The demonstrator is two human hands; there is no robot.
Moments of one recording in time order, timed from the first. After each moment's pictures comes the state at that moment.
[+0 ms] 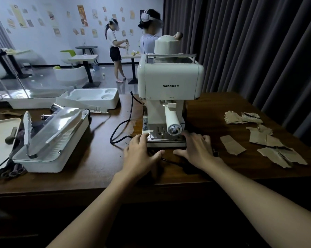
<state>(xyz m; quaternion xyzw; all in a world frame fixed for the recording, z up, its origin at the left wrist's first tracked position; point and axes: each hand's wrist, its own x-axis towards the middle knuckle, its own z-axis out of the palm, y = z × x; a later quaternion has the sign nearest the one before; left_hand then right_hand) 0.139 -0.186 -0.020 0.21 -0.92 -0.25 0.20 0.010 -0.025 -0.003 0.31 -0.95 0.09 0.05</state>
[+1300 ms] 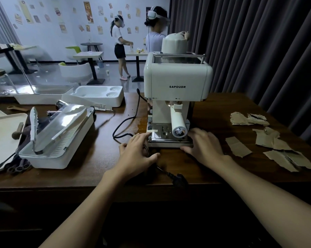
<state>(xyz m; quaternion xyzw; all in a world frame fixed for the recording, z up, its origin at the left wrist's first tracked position) 0.162 -0.208 -0.009 0.16 -0.93 -0.27 0.17 0.008 -0.019 0.010 0.38 -0.92 0.07 0.10</state>
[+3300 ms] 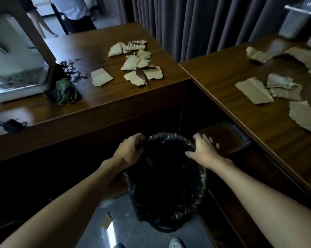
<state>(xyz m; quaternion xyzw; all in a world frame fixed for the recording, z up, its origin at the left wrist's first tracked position) 0.086 0.165 -0.143 0.06 -0.95 -0.30 -0.10 0.030 0.435 -0.148 0.07 -0.96 0.21 -0.20</state>
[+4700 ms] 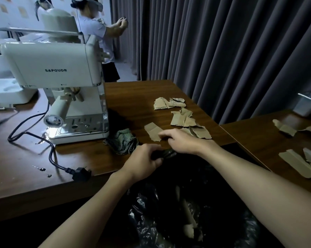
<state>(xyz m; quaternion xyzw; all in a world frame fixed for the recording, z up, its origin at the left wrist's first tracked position) 0.058 0.031 -0.018 -0.06 -0.92 -0.37 0.07 -0.054 0.176 0.020 0.27 -0.92 0.21 -0.20</state>
